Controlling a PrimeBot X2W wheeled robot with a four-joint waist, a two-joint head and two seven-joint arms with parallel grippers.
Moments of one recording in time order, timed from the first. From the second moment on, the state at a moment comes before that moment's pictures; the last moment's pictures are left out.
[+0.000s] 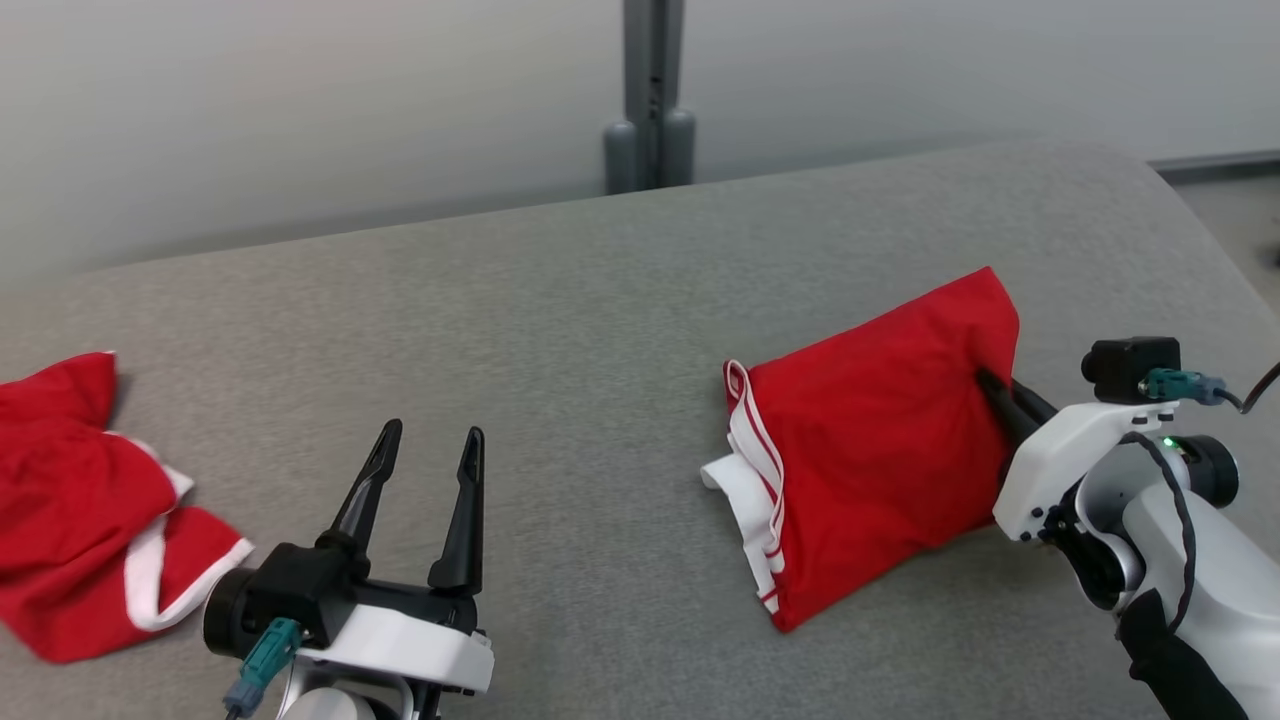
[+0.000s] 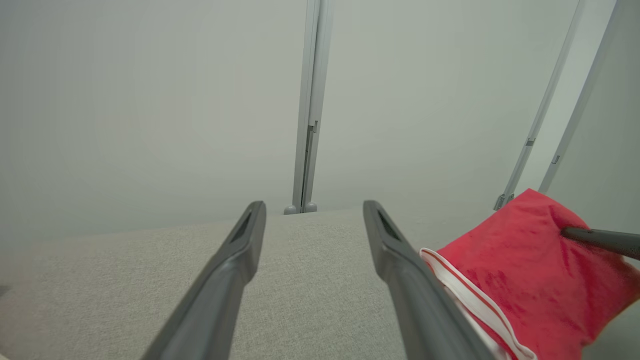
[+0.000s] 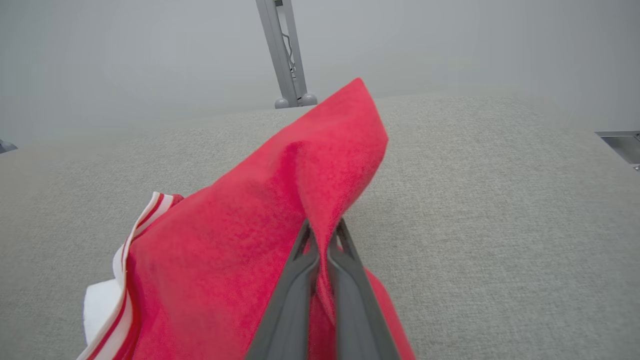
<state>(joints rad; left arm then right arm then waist) -0.07 0.05 -0.18 0.13 -0.24 -0.01 -0.26 -0.63 -0.27 0.53 0.86 0.67 0.13 -0.06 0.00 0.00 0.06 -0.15</state>
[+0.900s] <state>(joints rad) -0.22 0.05 -0.22 0.15 -0.15 -0.05 -0.26 -1.01 -0.43 0.60 1.00 0.68 0.13 -0.12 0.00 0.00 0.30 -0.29</state>
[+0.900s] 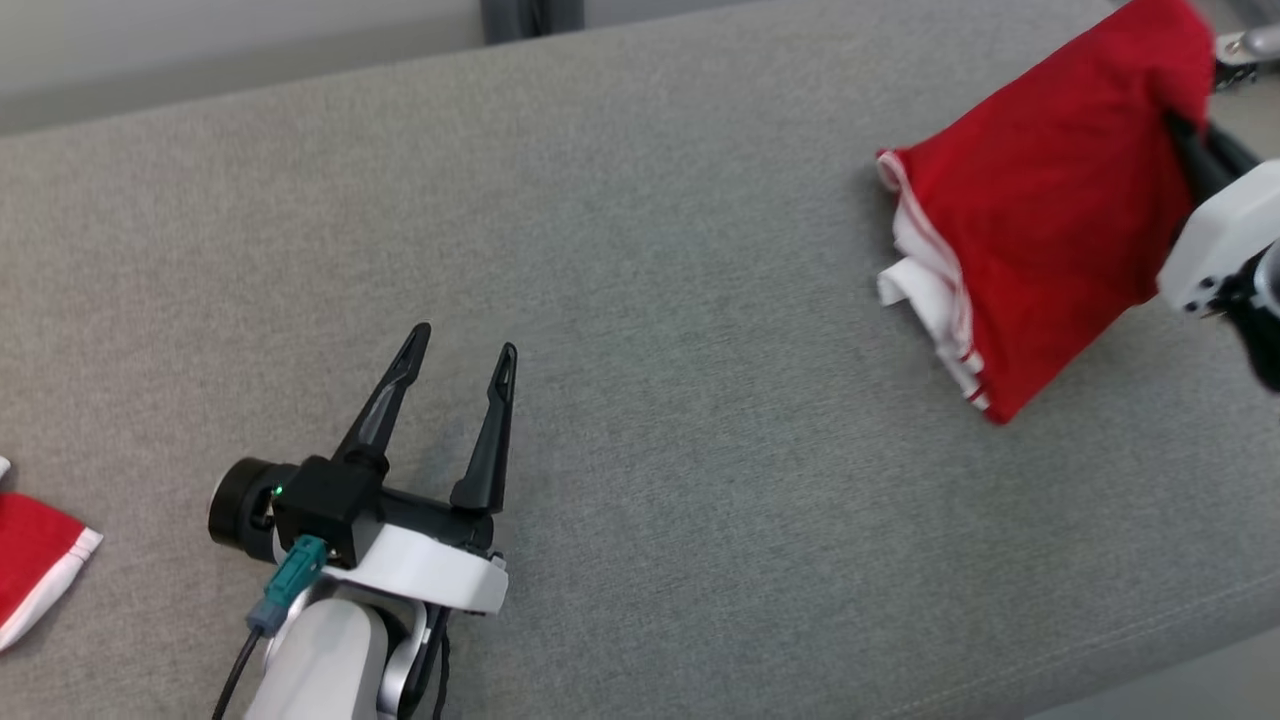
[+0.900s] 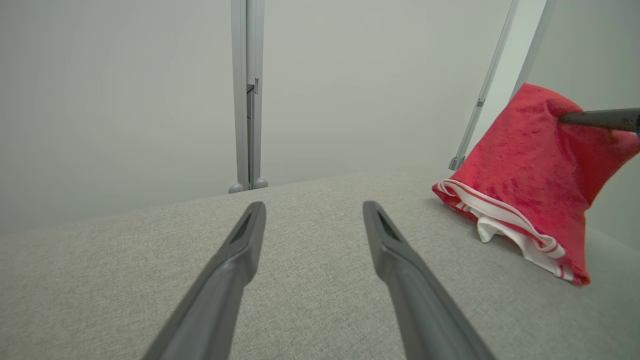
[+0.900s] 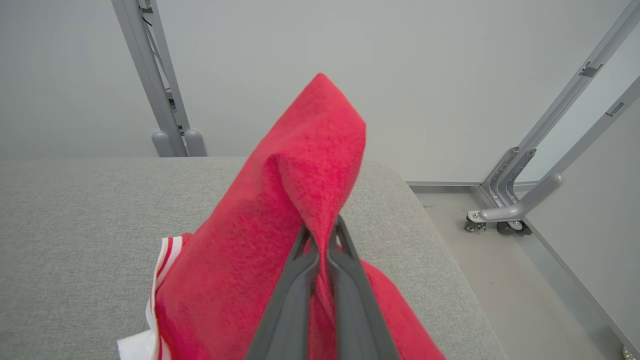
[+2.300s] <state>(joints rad) -0.13 0.06 -0.07 0.10 -0.18 -0.02 -0.26 -0.99 -0.38 0.49 1.02 0.54 0.13 -0.26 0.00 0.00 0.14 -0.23</state>
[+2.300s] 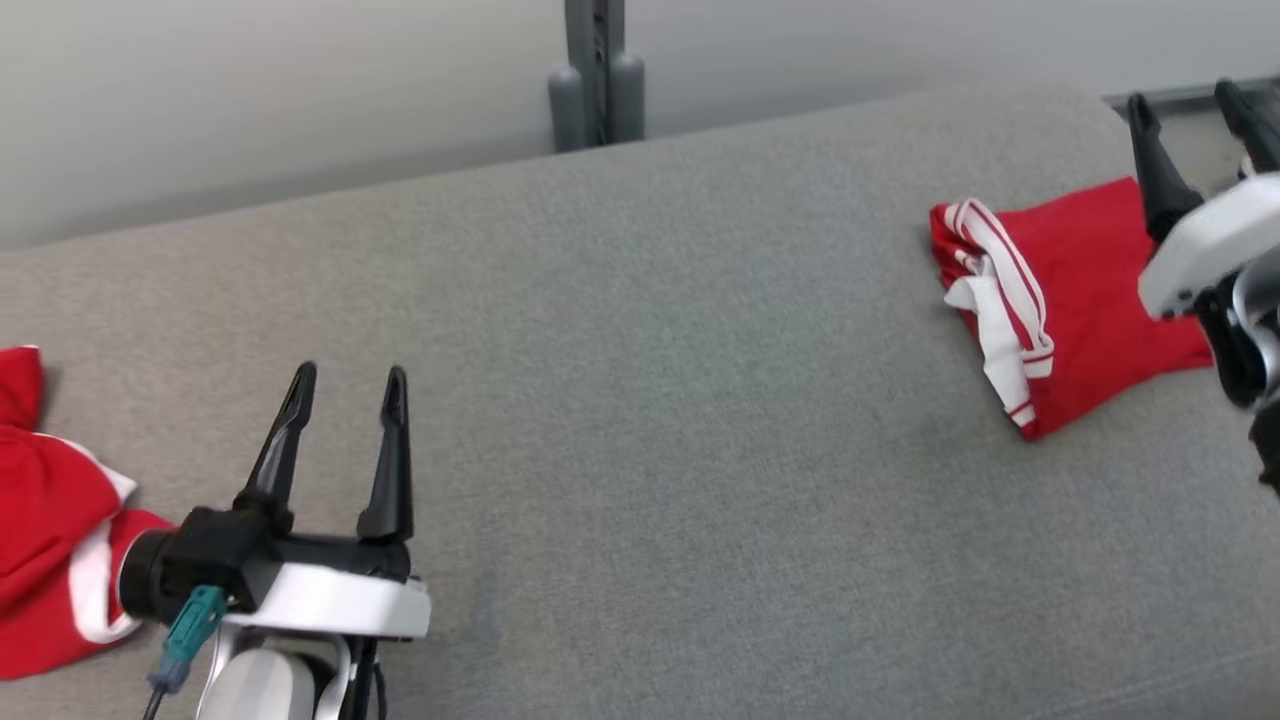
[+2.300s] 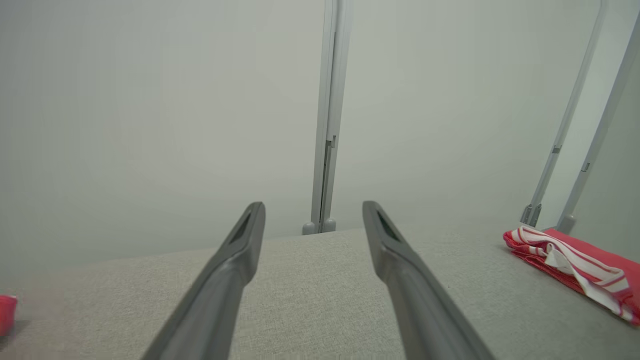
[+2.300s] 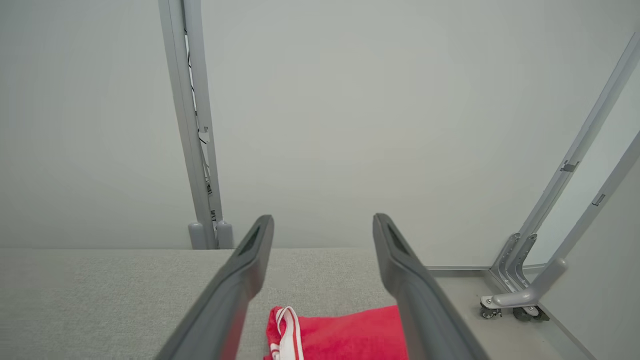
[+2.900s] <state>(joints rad) 0.00 0.05 -0.01 0.12 -0.21 0.00 -0.26 -0.26 -0.25 0.14 0.39 0.42 0.13 -0.26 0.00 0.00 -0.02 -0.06</state>
